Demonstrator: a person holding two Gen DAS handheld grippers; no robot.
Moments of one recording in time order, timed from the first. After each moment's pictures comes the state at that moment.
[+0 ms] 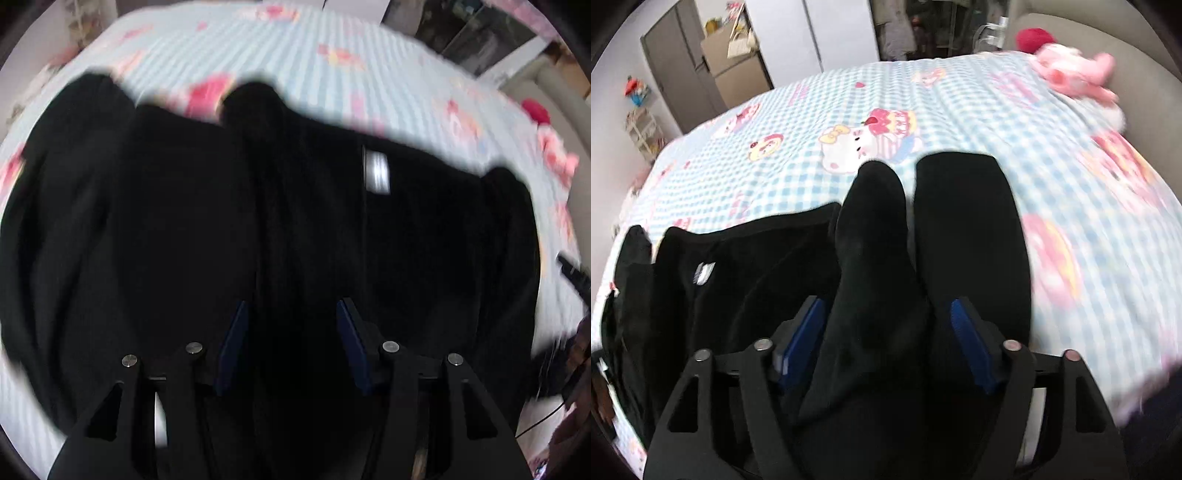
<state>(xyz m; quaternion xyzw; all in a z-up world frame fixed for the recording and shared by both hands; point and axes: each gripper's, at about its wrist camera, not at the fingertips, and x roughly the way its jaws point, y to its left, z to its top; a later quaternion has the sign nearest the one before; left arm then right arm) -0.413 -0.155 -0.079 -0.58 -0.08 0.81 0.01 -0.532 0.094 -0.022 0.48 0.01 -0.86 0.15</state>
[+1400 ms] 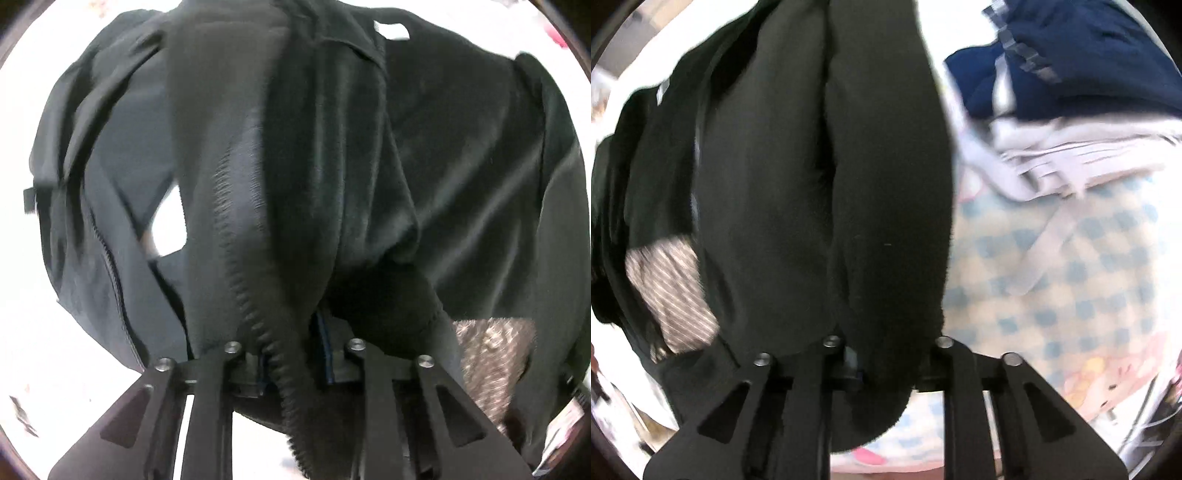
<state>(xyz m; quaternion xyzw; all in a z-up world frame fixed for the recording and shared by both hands) -0.321 -0.148 -0.136 -0.66 0.02 0.75 -0.03 -0.343 0.198 -0.121 0.69 0.04 -0.72 0.06</state>
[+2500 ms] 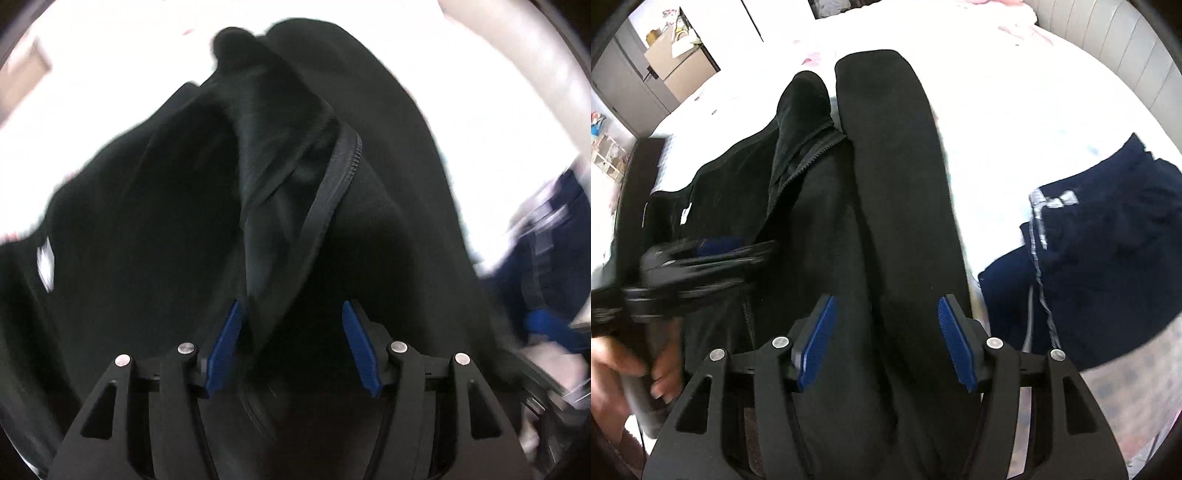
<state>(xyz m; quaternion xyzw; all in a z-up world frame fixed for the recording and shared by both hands) -0.423 0.201 -0.116 -0.57 0.21 0.76 0.24 -0.427 0.180 -0.063 0.57 -0.01 -0.82 0.07</state>
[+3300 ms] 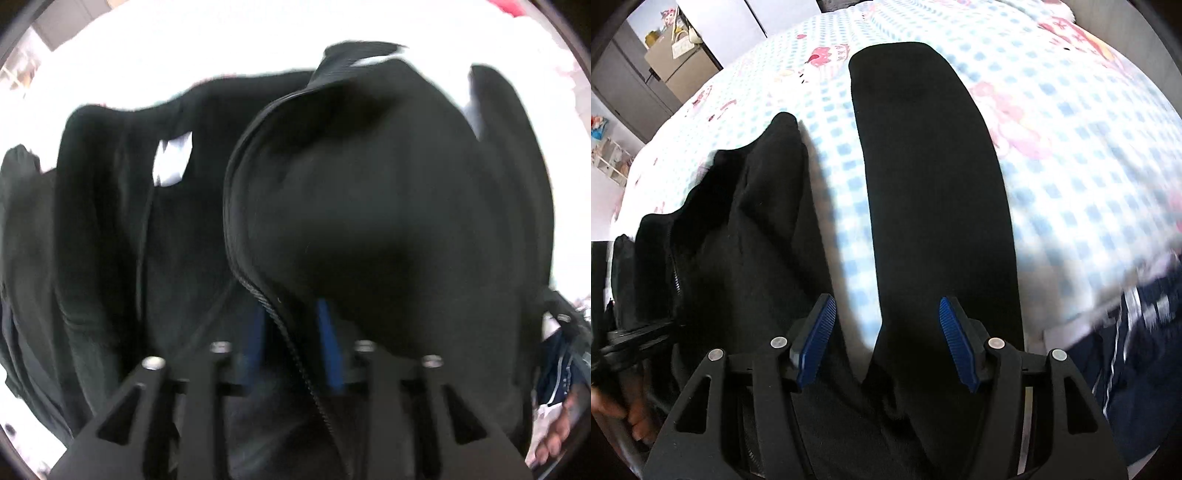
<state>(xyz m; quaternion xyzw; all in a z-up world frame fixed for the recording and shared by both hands) -0.476 0.049 -0.100 -0.62 0.05 0.78 0.07 -0.500 0.133 -0.088 0.57 -0.01 -0.81 0.09</state>
